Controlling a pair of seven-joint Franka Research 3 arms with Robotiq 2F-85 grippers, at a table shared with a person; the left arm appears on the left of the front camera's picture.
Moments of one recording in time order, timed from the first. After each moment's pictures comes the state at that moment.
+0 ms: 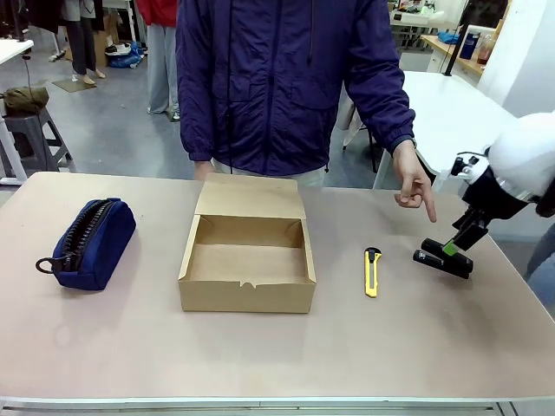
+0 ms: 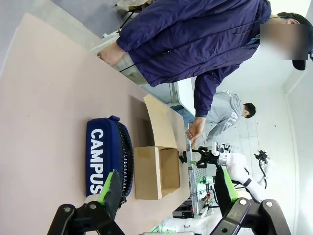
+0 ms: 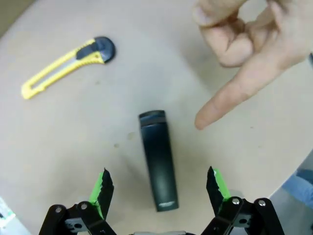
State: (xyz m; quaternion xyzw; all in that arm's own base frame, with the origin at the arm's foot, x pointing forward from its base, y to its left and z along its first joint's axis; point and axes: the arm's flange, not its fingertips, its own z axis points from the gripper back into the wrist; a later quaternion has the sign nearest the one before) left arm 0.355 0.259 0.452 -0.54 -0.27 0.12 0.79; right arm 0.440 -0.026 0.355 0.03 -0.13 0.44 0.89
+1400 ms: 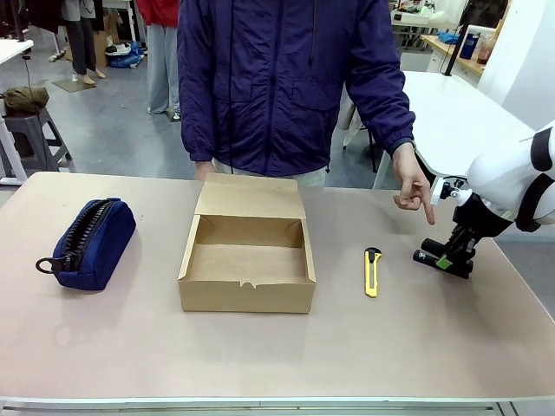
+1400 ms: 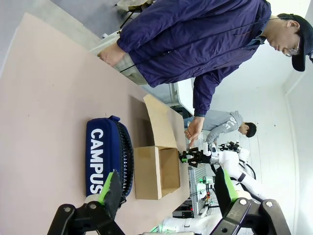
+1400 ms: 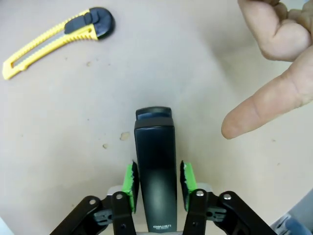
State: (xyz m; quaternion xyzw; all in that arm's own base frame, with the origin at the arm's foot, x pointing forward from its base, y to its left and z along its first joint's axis) left arm 0.355 0.259 0.452 -0.54 -0.27 0.12 0.79; right arm 0.448 -0.031 0.314 0.05 -0.11 0.48 0.87
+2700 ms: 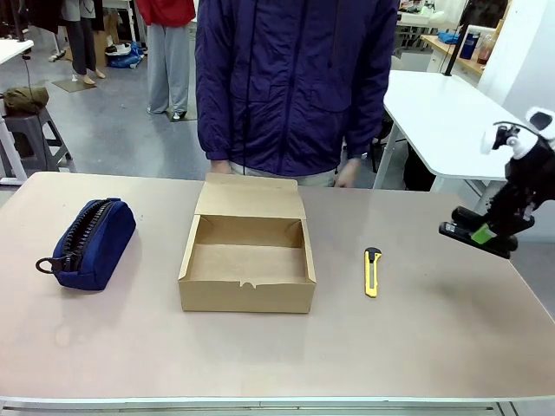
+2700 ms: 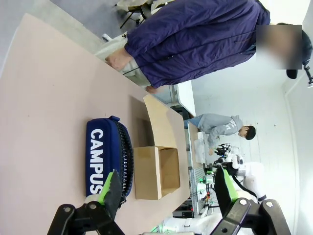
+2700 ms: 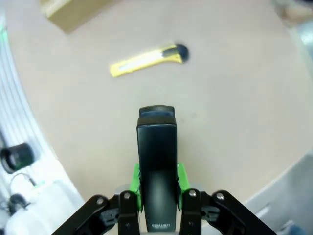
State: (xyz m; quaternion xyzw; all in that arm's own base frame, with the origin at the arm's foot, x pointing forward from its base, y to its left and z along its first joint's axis) left arm 0.355 0.259 0.453 -0.54 -0.27 0.12 0.79; right arm 0.354 0.002 0.472 0.08 -0.14 0.50 0.85
